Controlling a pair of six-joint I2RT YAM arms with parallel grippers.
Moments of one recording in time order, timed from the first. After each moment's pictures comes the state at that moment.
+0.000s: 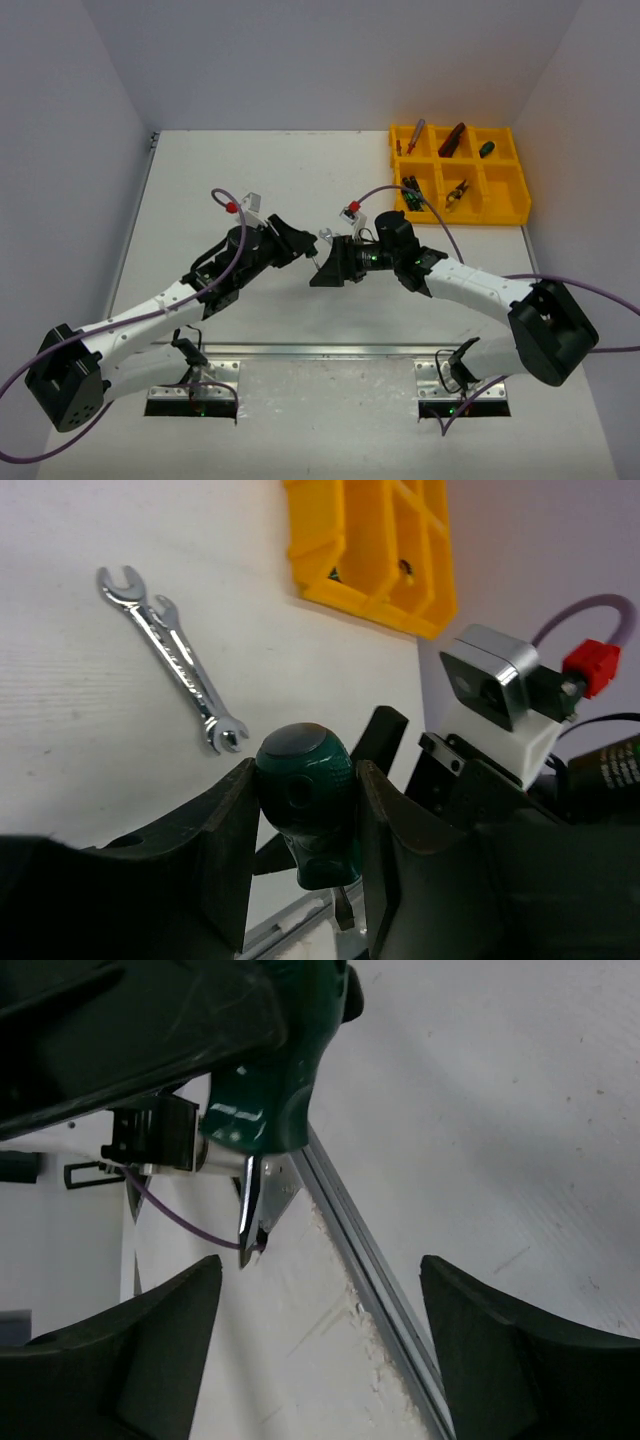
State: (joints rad) left arm -0.69 1.02 0.59 0.10 -0.13 -1.04; right arm 0.66 1.36 0.64 0.23 -0.69 0.65
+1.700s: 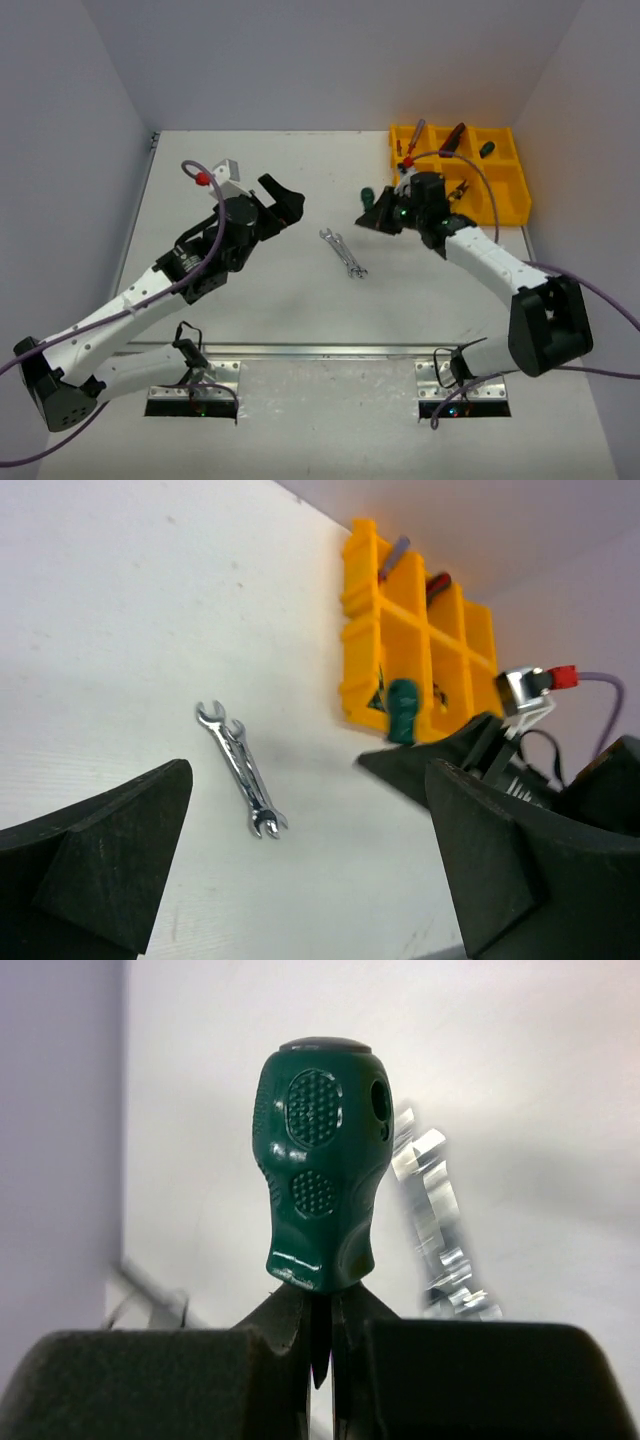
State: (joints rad) left arm -0.77 1.00 0.98 -0.32 -0.51 -0.93; right arm 0.39 1.38 0.83 -0.01 -0.42 0.67
